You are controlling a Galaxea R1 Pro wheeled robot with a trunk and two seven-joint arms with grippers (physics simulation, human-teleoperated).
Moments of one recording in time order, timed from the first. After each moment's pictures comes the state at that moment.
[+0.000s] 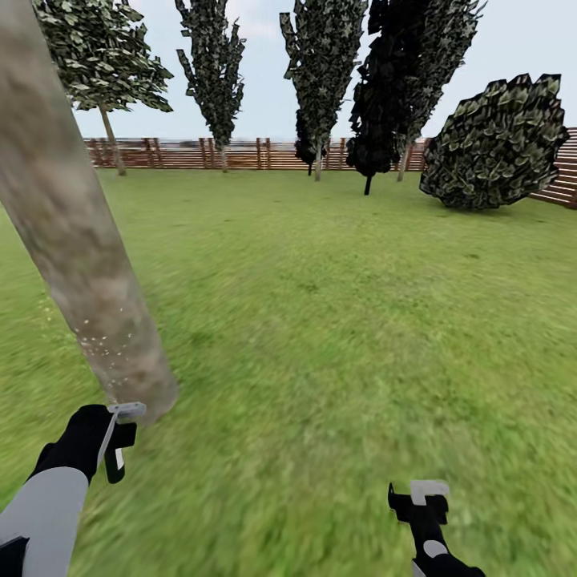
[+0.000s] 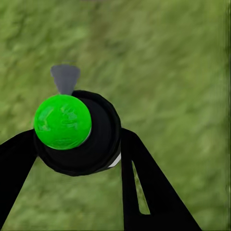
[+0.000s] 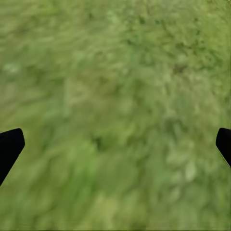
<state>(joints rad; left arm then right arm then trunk) -0.76 0.17 0.46 -0.64 -0.44 0.78 -0.13 -0.52 -0.04 -0.04 -0.16 0.16 -0.42 -0.28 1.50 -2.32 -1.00</state>
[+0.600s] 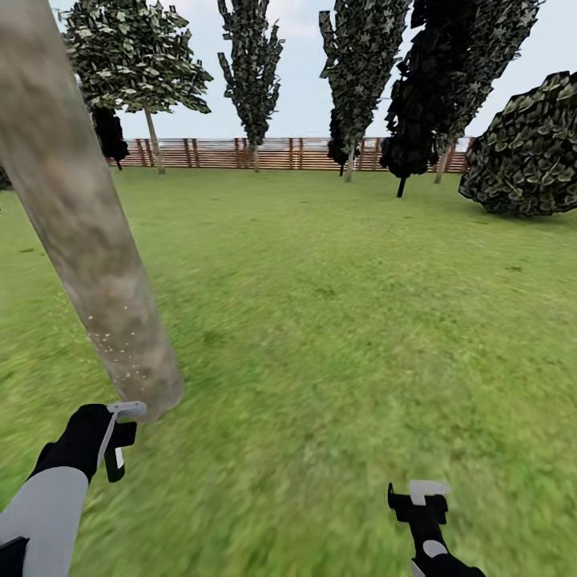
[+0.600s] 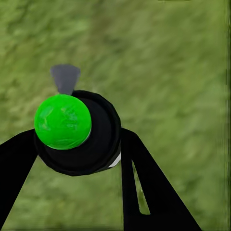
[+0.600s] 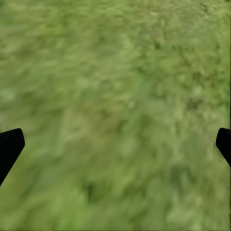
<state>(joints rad) -0.76 0.16 0.46 -0.65 -0.44 0.78 -0.13 -0.52 -0.04 -0.04 -0.16 0.16 -0.42 -0.28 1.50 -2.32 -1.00</state>
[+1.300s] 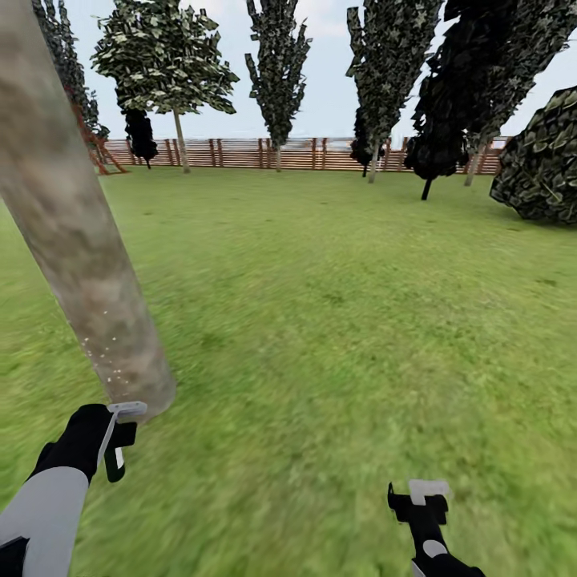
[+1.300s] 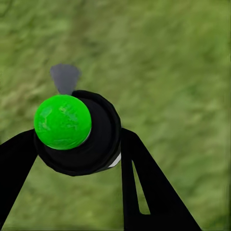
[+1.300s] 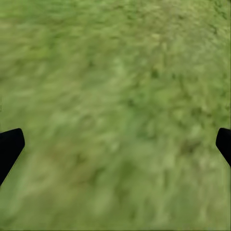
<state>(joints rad) -0.76 0.17 0.46 -0.65 -0.43 0.78 -0.13 -0.52 -0.04 -0.04 -0.16 0.16 -0.42 -0.28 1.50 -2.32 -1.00</state>
